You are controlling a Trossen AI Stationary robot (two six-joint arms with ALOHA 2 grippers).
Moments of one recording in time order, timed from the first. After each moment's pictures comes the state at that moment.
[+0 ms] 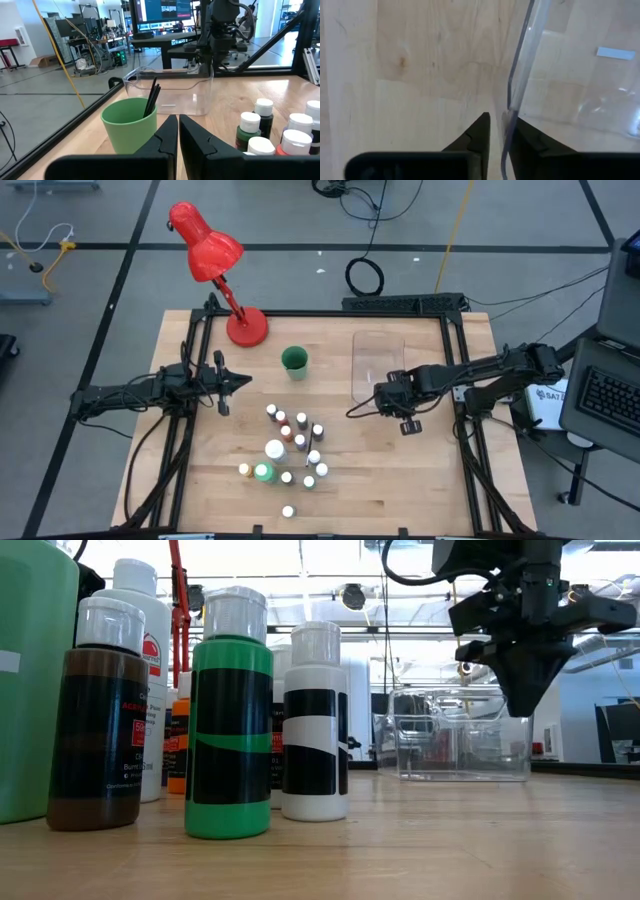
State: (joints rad) left arm 0.12 0.06 0.02 0.03 -0.05 0.10; right arm 0.09 1.41 0.96 -1.01 0.05 -0.09
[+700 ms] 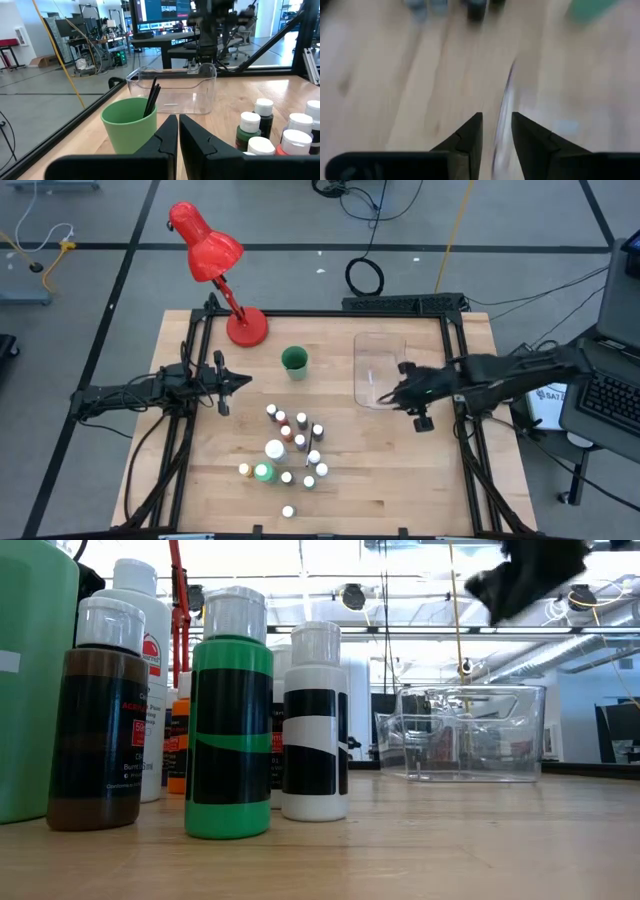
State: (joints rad) left arm 0.12 0.06 0.02 0.03 -0.05 0.10; right arm 0.14 1.02 0.94 -0.81 0.00 -0.08
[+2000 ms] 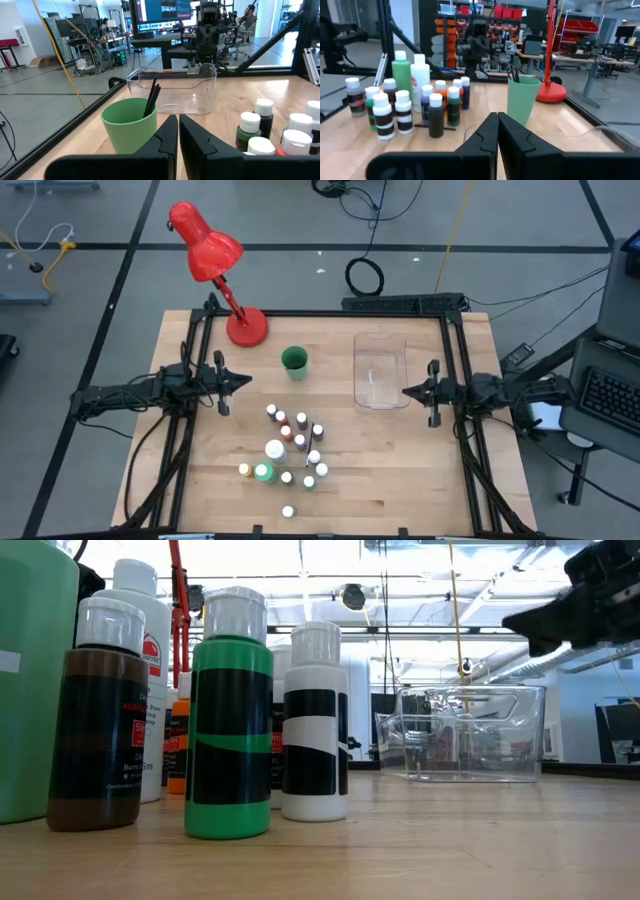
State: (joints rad) left arm 0.12 0.06 0.02 0.03 -0.05 0.10; right arm 0.13 0.01 0.06 -0.03 0.19 -0.05
